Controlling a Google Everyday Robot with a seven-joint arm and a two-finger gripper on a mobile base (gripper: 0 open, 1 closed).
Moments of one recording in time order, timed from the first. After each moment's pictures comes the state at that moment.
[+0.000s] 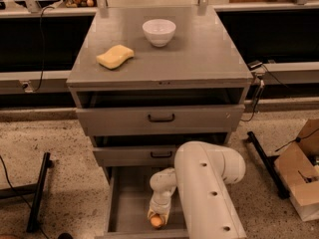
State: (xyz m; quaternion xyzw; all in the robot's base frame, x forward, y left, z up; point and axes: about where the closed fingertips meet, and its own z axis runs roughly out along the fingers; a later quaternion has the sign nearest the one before) arm 0.487 0.014 0.132 -0.97 0.17 0.16 0.05
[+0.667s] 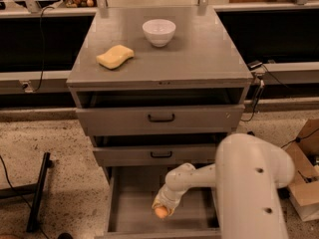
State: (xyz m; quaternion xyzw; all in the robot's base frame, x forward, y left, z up) arm 0.505 -0.005 0.225 -0.97 0.16 0.07 0.15
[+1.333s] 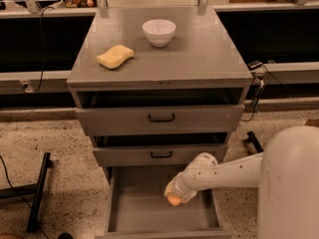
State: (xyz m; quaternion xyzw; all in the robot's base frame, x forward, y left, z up) arm 0.514 -0.061 0.350 -0.98 0.14 -0.04 0.16
